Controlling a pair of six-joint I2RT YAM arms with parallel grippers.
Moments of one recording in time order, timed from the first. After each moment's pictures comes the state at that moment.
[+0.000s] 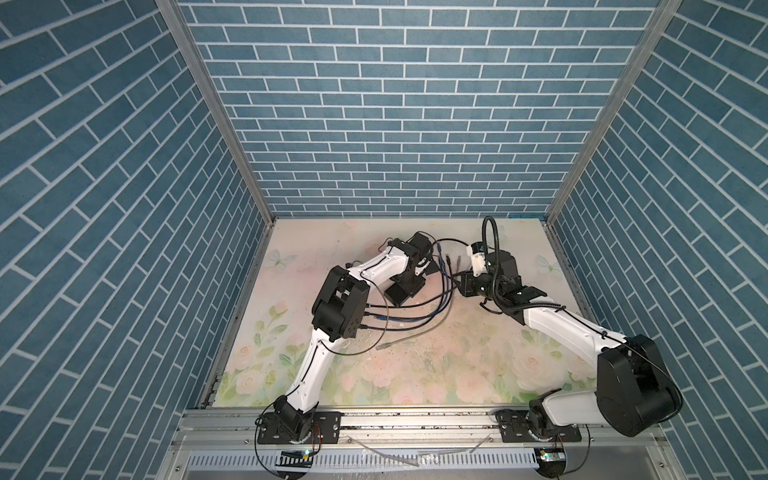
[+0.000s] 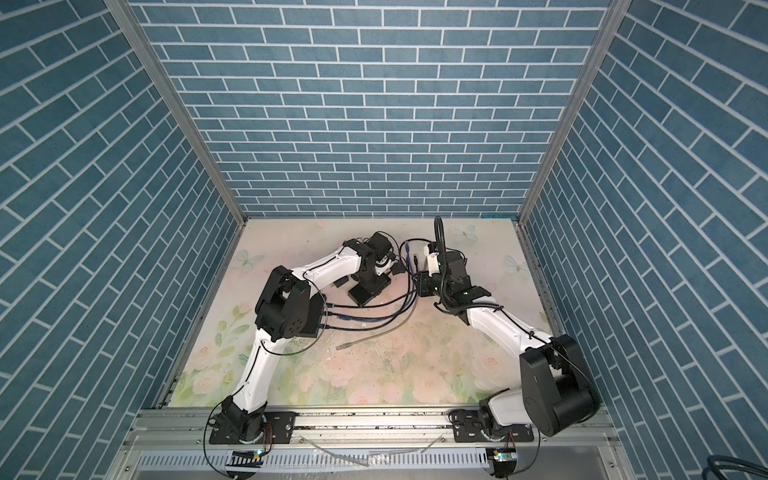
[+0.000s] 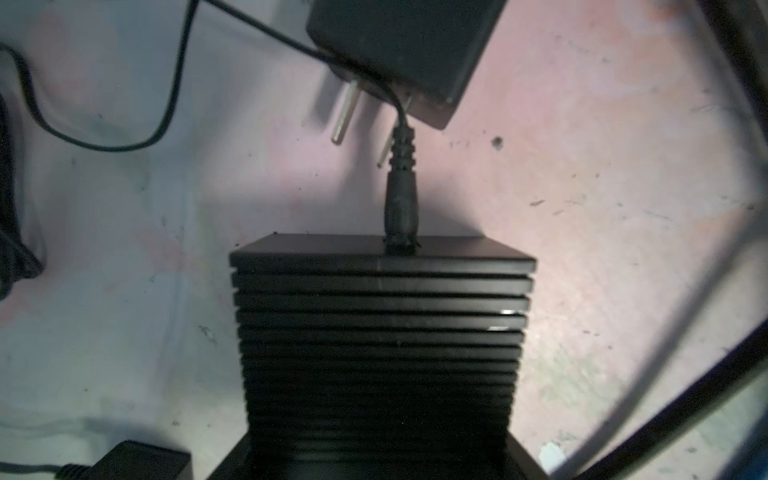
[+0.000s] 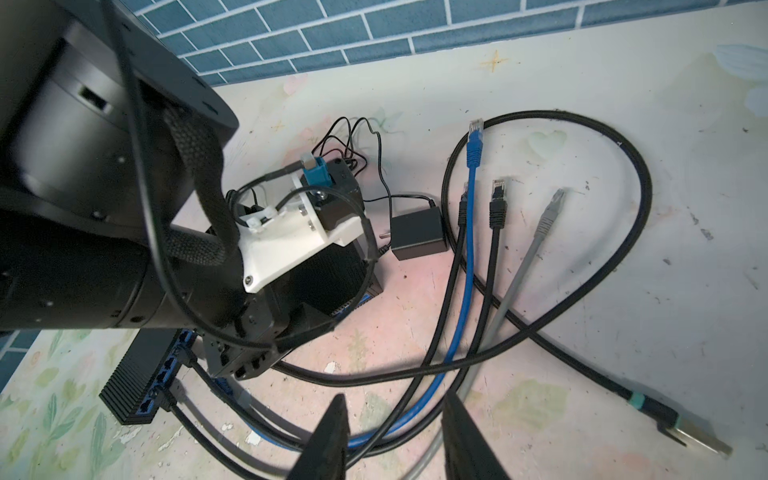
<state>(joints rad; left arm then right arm) -0.64 2.32 1.92 -0.94 -0.07 0.13 0.46 1.38 0.82 -0.05 -0.21 0.29</state>
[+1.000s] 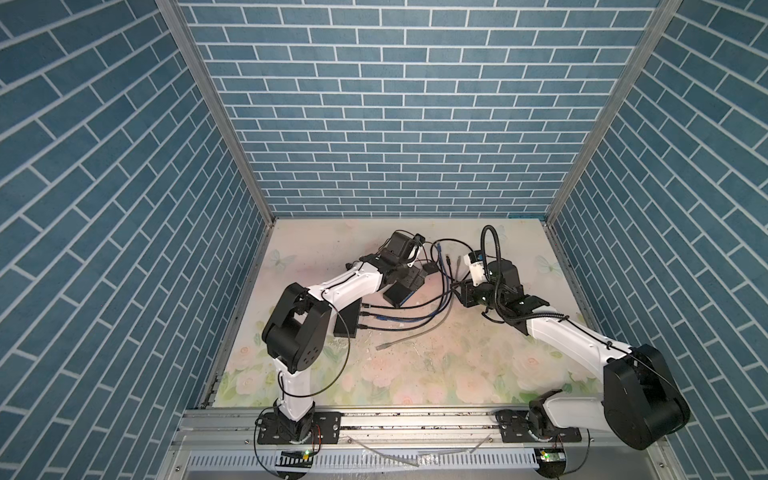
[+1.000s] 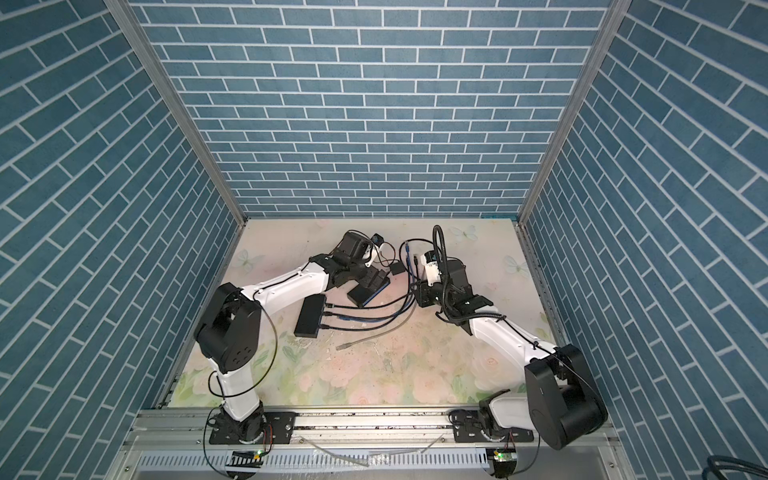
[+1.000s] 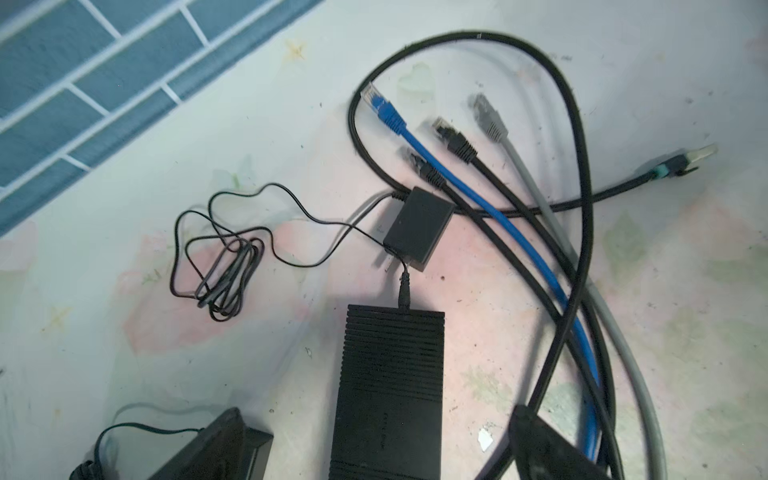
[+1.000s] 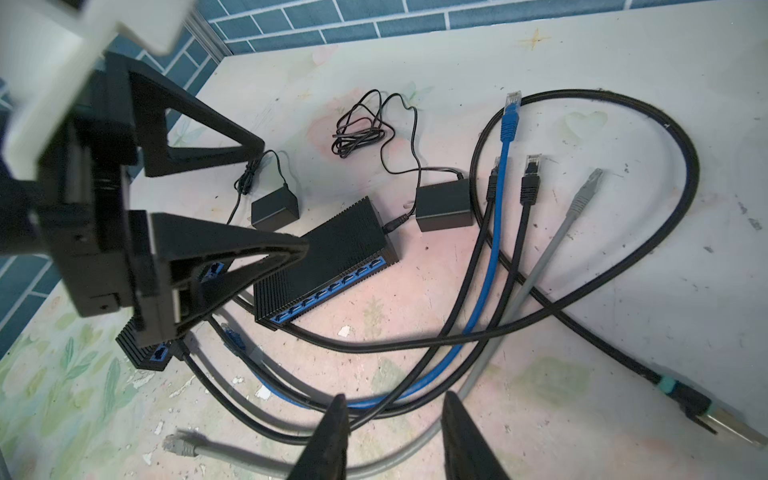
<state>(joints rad) -0.64 1.83 1.34 -0.29 -0.05 0.08 0.48 1.32 0.74 -0.04 -0.25 0.23</state>
